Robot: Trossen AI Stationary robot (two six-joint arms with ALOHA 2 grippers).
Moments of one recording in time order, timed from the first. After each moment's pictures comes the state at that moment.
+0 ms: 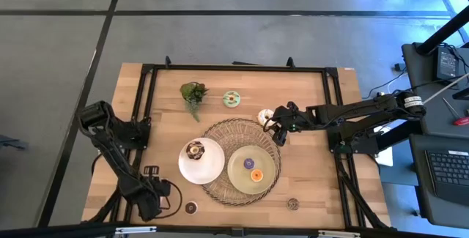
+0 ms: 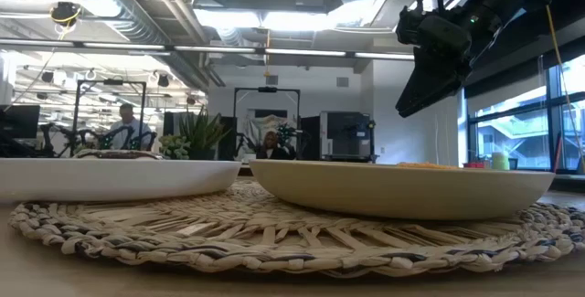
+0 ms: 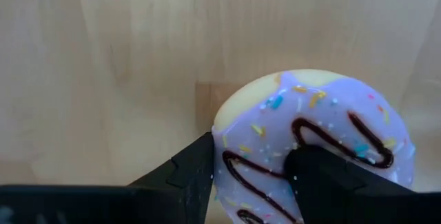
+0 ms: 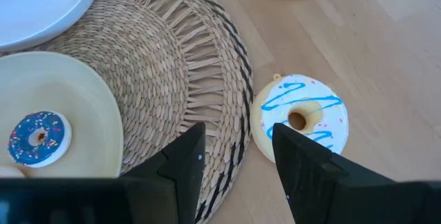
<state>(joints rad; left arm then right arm) -1.05 1.67 0.90 -0.77 0.02 -1.14 0.05 1.23 0.70 -0.33 0.27 0.41</state>
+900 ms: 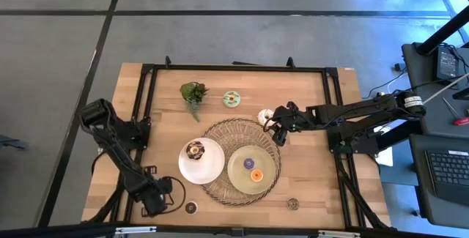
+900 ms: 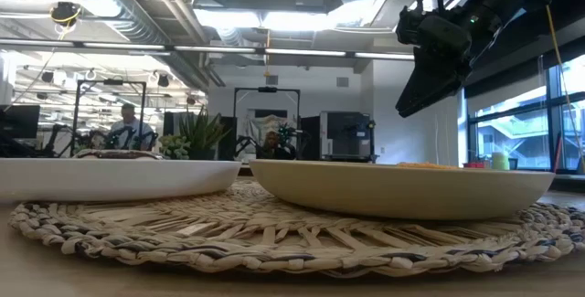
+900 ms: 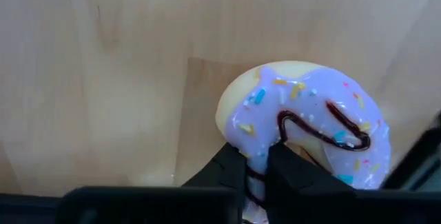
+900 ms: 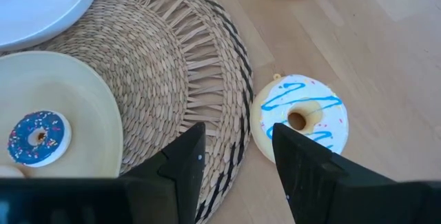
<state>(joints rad) -0.98 1.64 0.90 -0.78 0.17 -1.21 0.05 1.23 0.70 -0.33 0.27 0.41</state>
